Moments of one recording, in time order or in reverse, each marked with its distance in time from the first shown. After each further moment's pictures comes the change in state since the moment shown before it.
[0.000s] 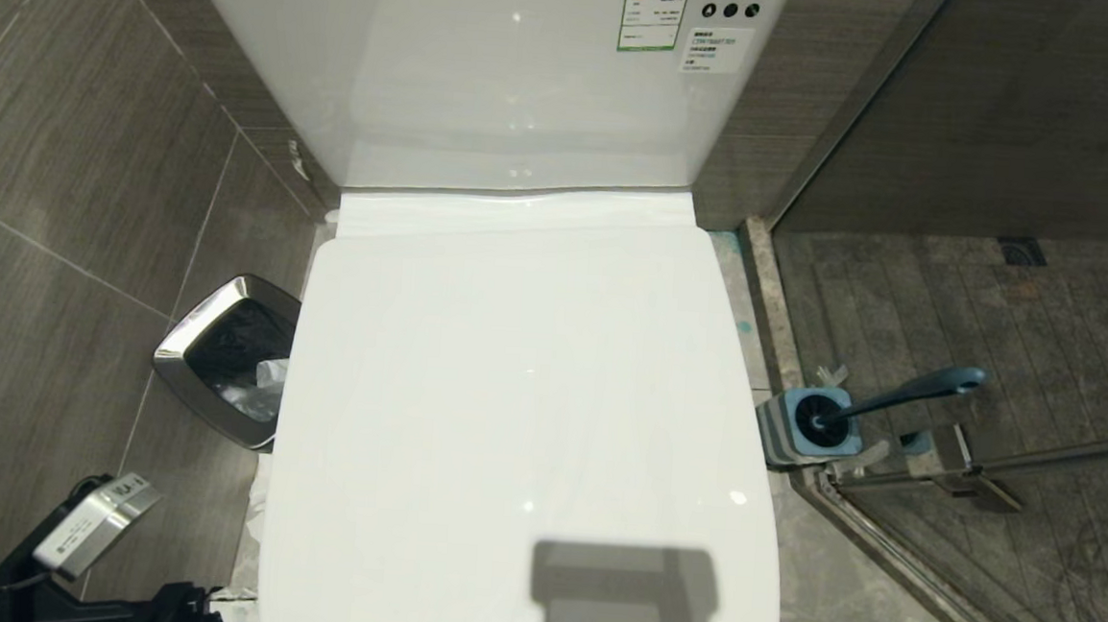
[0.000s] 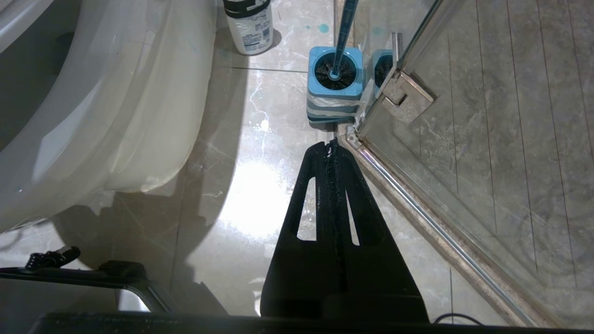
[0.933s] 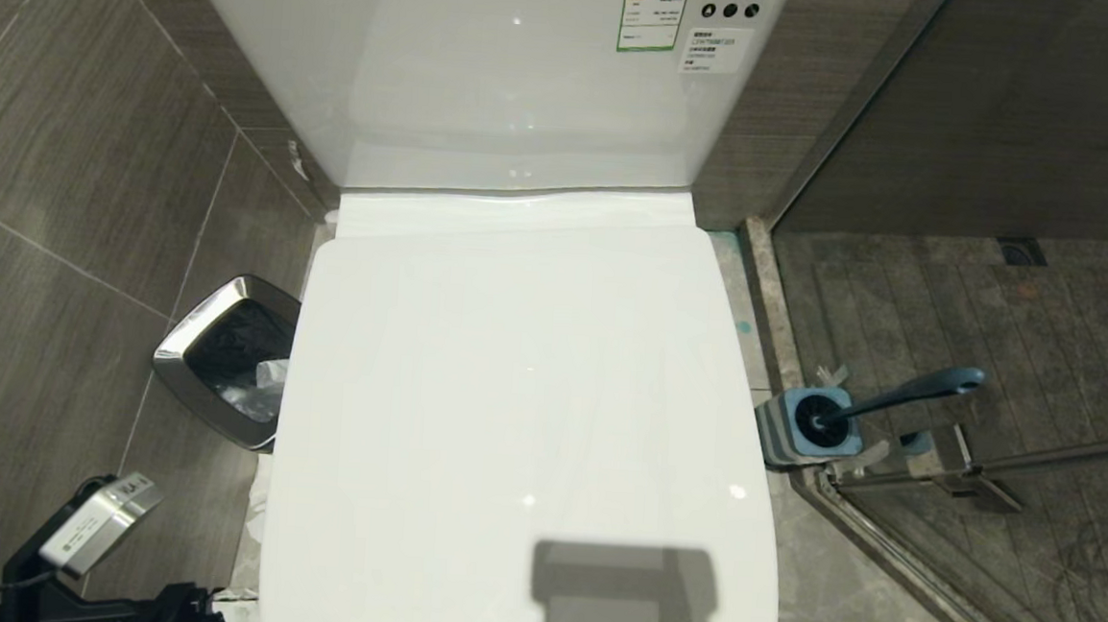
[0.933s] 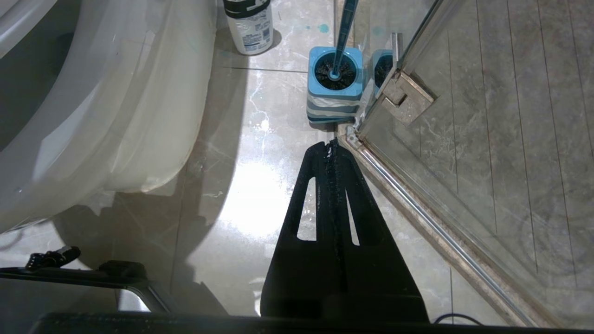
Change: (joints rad) left arm 0.001 0.011 0.003 -0.001 0.005 -0.009; right arm 0.000 0.000 0.000 0.000 0.000 0.000
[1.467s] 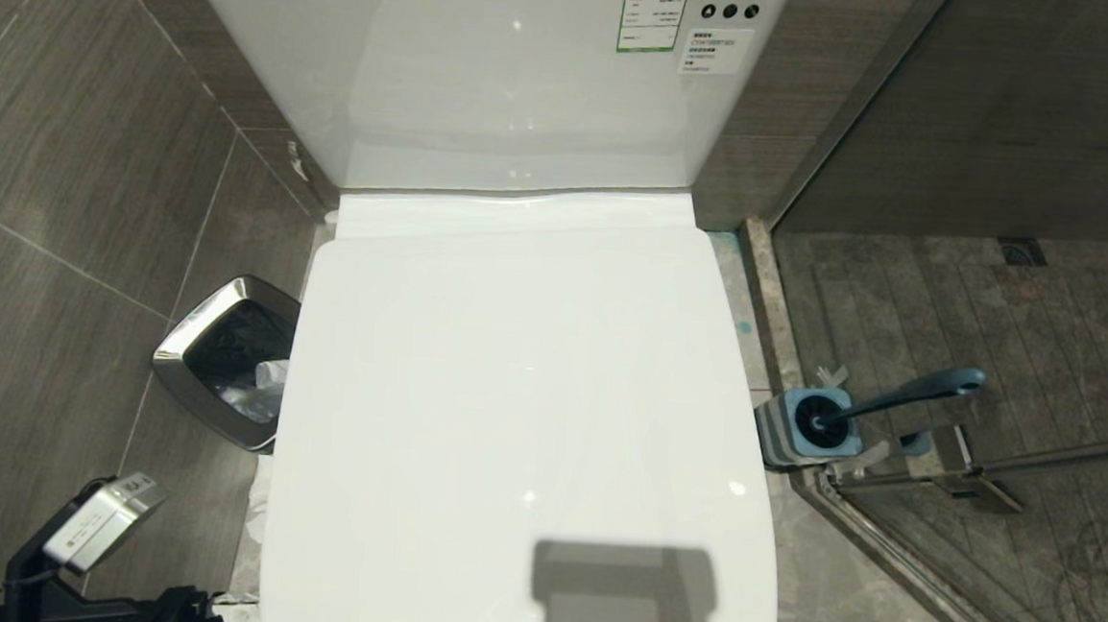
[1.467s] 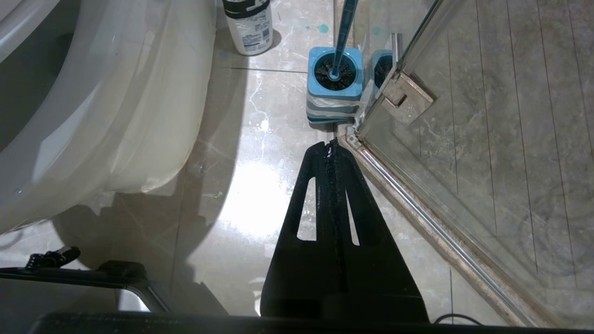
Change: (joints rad) left arm 0.003 0.000 0.001 0.003 -0.001 -0.043; right arm 0.000 0.000 0.000 0.000 0.000 0.000
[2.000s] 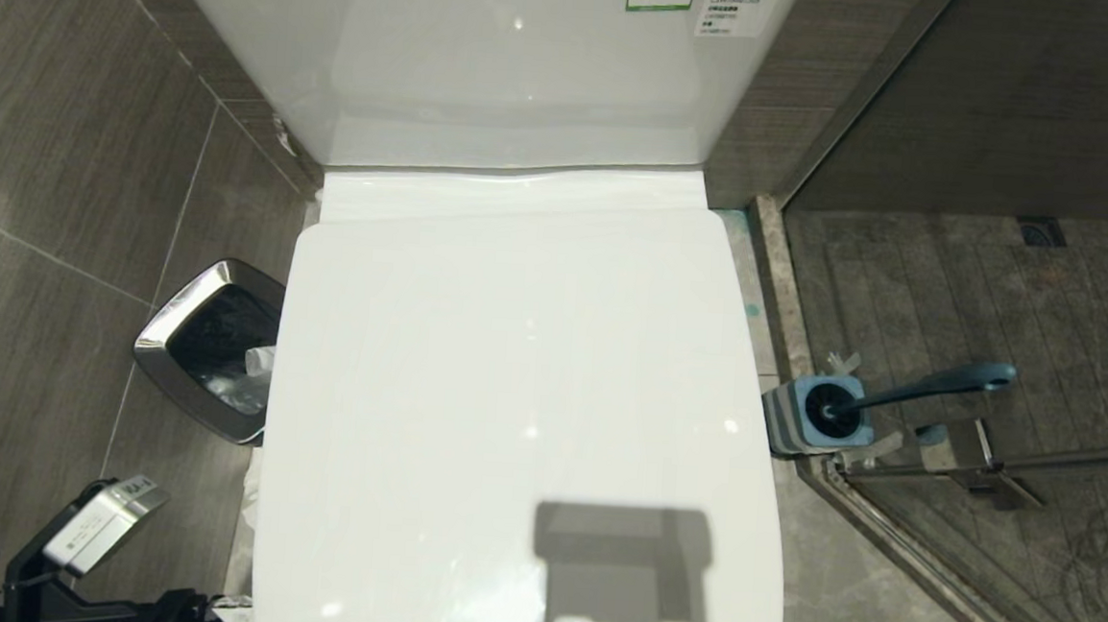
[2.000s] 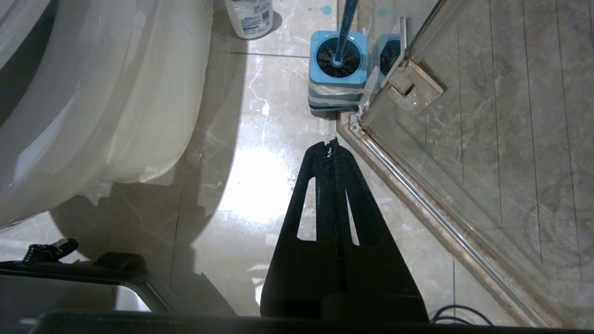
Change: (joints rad) left arm 0.001 0.000 0.000 -0.002 -0.001 -0.001; right arm 0.000 0.000 0.000 0.000 0.000 0.000
